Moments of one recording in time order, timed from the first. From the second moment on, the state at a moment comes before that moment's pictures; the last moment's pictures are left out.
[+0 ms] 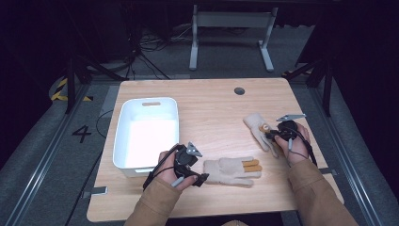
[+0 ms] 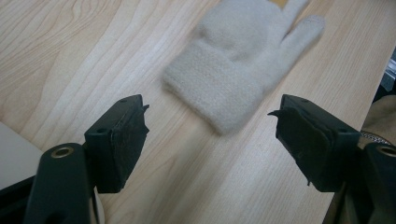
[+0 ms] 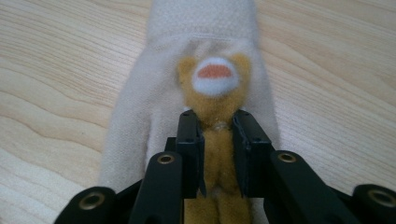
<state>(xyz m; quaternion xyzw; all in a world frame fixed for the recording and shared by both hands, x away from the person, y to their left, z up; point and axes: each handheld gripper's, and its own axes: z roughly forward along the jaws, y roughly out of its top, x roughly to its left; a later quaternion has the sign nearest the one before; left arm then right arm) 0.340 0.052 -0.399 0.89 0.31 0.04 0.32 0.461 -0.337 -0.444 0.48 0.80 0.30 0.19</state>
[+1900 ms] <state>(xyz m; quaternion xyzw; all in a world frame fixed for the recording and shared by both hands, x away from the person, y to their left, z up) 0.343 0.051 -0.387 0.90 0.25 -0.01 0.35 0.410 -0.335 -0.350 0.32 0.86 0.36 0.14</state>
